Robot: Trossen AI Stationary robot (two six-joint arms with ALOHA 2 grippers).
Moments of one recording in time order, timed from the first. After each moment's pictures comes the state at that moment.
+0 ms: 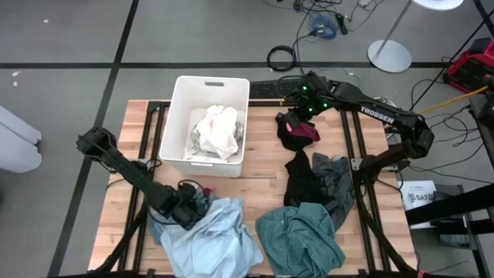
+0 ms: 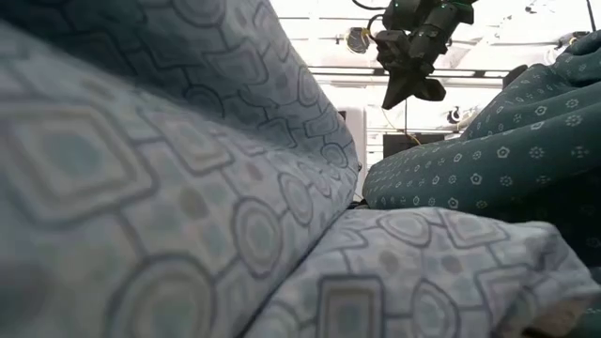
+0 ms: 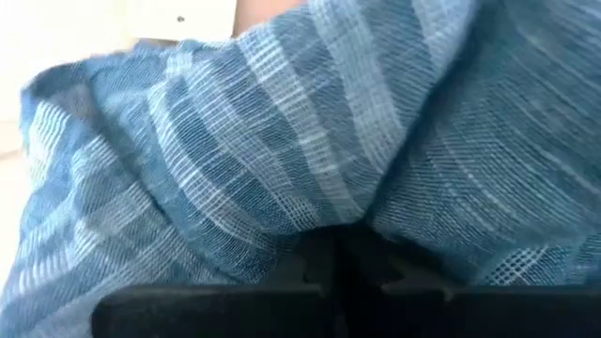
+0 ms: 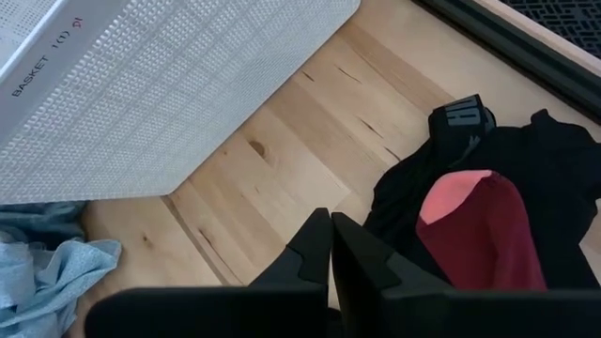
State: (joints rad) left arm -0.64 1.45 0.79 -0.75 -0.11 -1.78; right arm -0.61 1.43 1.32 -0.88 -0.21 0.31
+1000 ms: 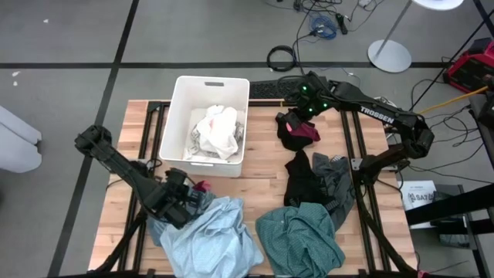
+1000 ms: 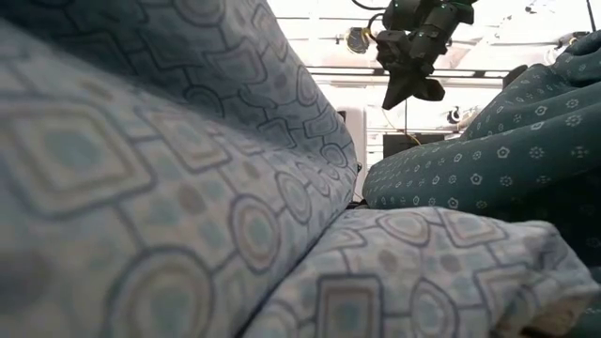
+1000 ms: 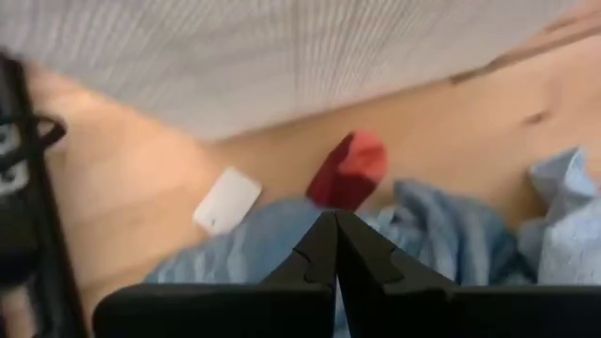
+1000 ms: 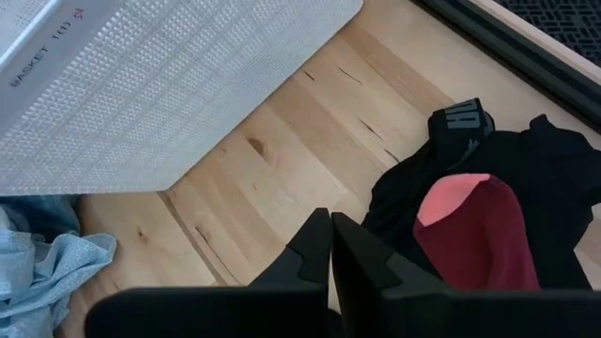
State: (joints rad) left arm -0.65 1.42 1.09 -1.33 -0.47 -1.92; right arm -0.61 1.43 1.32 -0.88 -0.21 0.29
